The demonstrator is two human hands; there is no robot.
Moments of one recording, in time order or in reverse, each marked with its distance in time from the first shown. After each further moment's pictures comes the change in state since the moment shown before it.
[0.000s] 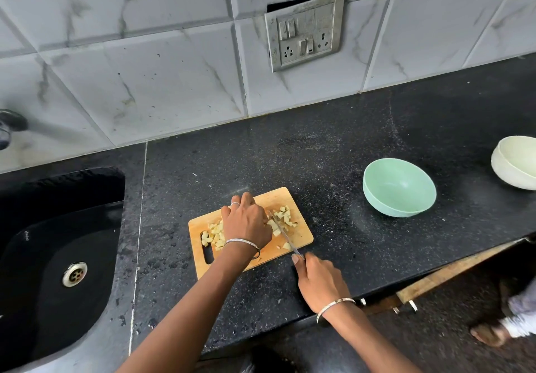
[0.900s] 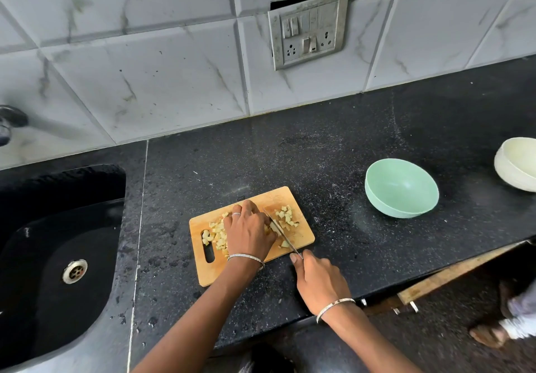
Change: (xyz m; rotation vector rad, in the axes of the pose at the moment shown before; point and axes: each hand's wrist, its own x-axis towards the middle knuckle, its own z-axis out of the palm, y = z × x) left_hand -0.020 0.004 0.008 -0.099 0.042 -0.046; right_hand -0.006 -0.008 -0.005 -0.058 0.040 -0.058
